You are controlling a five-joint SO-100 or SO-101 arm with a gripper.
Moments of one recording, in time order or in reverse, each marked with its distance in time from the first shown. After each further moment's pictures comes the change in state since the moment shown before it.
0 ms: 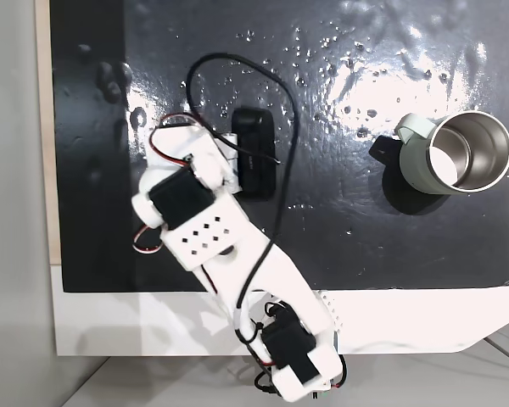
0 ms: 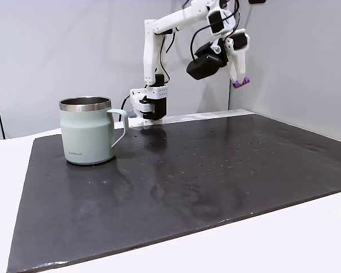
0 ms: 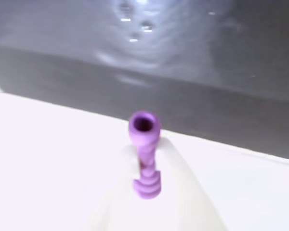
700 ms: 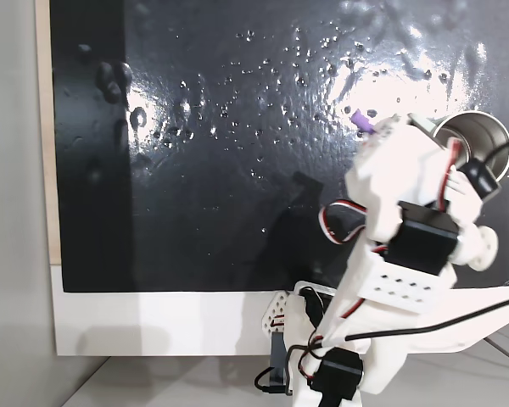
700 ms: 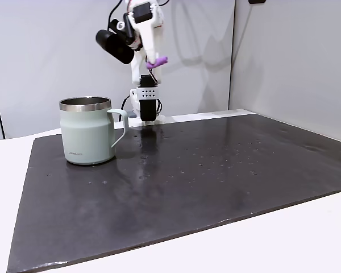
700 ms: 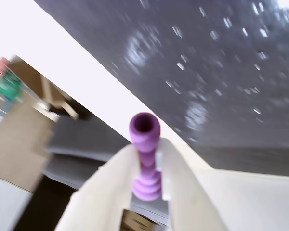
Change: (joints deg) arm 50.0 14.2 1.9 4.9 -4.7
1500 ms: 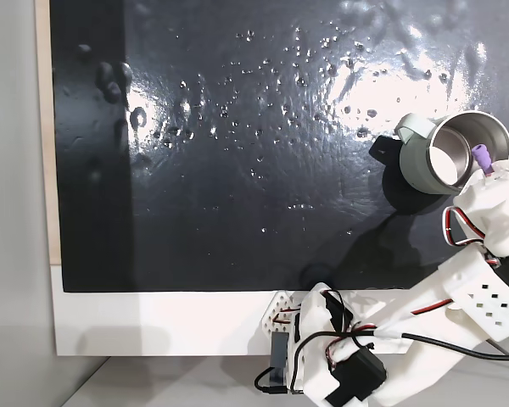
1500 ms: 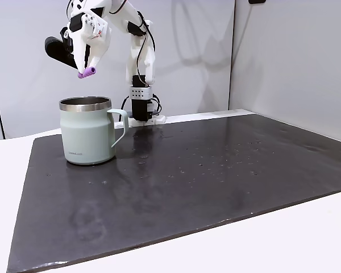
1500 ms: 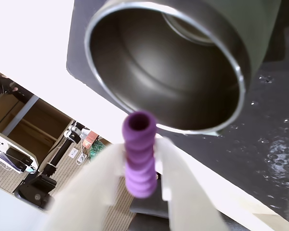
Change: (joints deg) arm 25.2 -5.1 1.9 -8.0 -7.9
